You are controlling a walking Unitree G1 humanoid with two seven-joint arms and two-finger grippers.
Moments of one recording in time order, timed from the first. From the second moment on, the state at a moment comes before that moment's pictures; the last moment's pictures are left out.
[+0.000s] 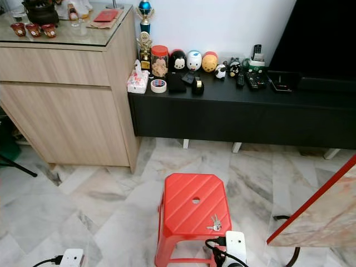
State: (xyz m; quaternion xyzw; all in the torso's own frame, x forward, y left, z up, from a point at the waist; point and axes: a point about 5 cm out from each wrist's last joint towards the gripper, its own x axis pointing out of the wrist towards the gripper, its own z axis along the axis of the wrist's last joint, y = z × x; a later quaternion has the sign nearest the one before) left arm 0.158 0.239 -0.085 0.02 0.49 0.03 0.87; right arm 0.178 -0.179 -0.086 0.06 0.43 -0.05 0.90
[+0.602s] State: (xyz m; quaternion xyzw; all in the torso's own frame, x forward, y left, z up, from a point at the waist) left arm 0.166 0.244 -0.080 0.02 0.47 0.05 0.88; right arm 0.173 -0.175 -0.088 0.06 0.44 -0.06 0.90
